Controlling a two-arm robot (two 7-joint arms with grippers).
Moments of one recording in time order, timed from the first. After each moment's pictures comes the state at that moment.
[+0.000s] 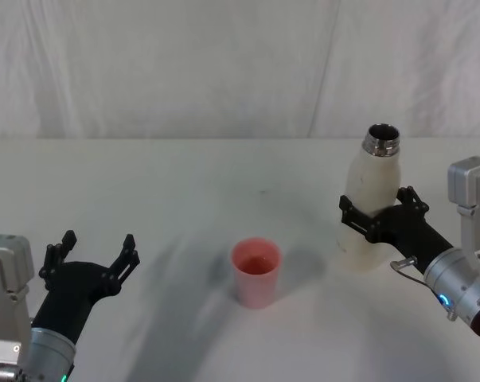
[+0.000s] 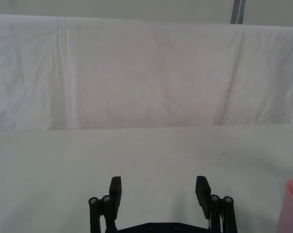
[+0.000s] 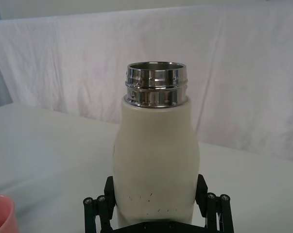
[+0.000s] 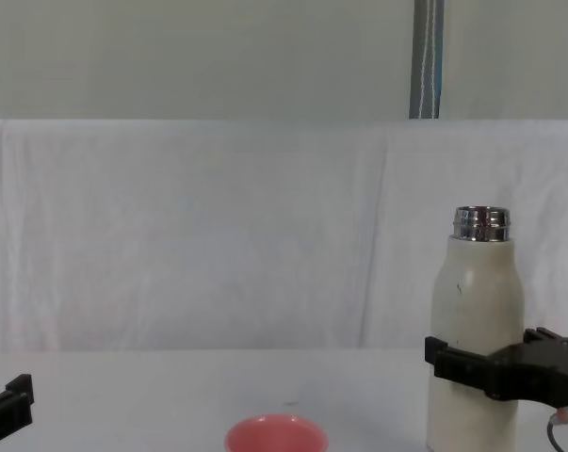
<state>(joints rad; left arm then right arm) 0.27 0.24 0.04 -1.85 -0.25 -0.02 -0.02 0.19 0.23 -0.26 -1.45 0.26 0.00 0.28</state>
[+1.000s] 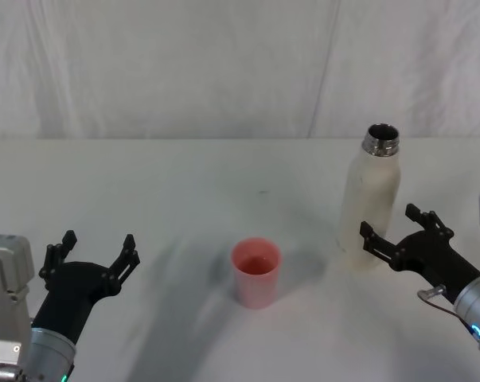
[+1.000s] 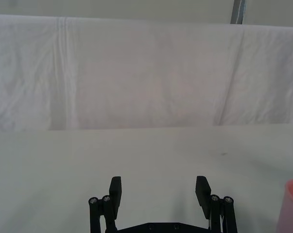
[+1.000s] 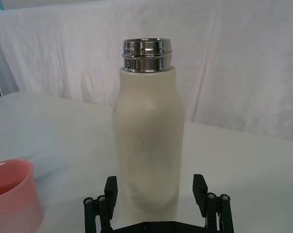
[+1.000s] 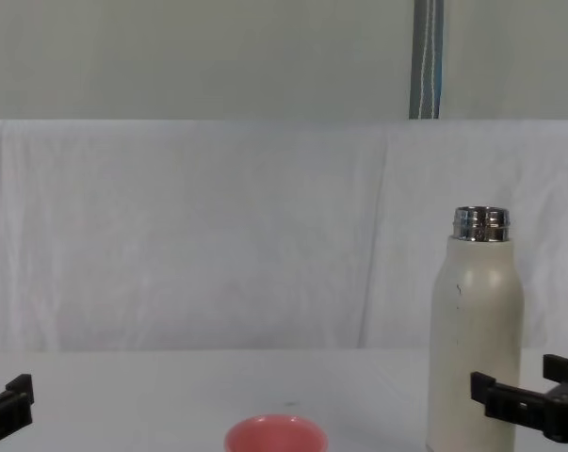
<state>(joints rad) 0.27 0.24 0.04 -1.85 -0.25 -0.02 -0.02 0.07 0.31 -0.22 -1.57 0.31 0.04 0.30</state>
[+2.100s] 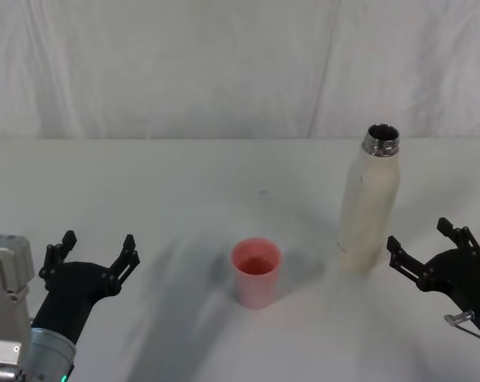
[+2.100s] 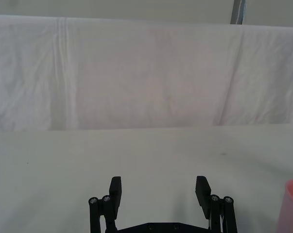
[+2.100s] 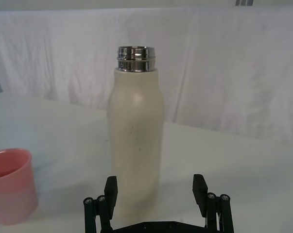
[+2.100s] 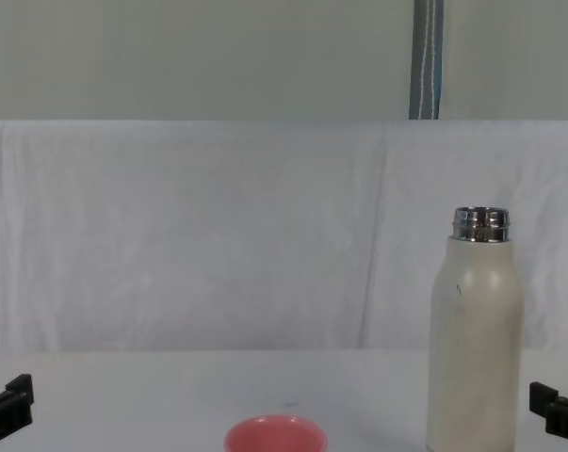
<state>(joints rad) 0.27 0.24 0.04 -1.85 -0.25 -0.02 -0.02 -0.09 0.34 -0.17 -1.70 0.28 -0.02 0.24</state>
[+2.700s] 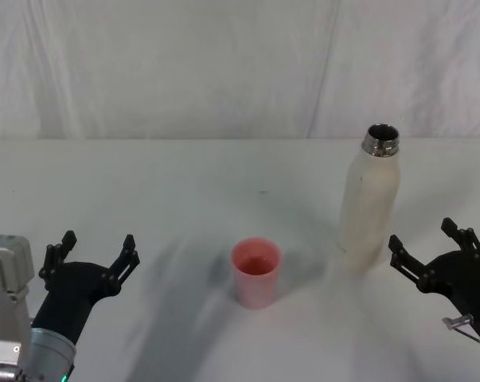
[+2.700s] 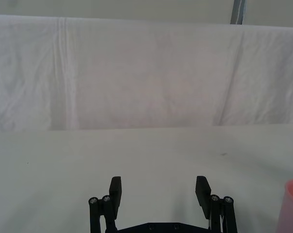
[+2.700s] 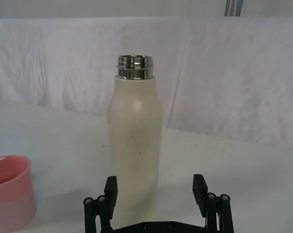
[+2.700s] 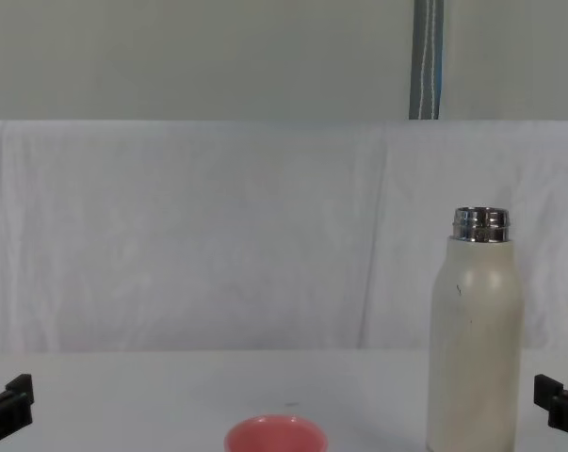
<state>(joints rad) 0.27 0.24 0.04 -1.85 -0.25 -0.02 -0.02 -0.13 0.29 -0.15 -1.73 0.23 -0.04 0.21</state>
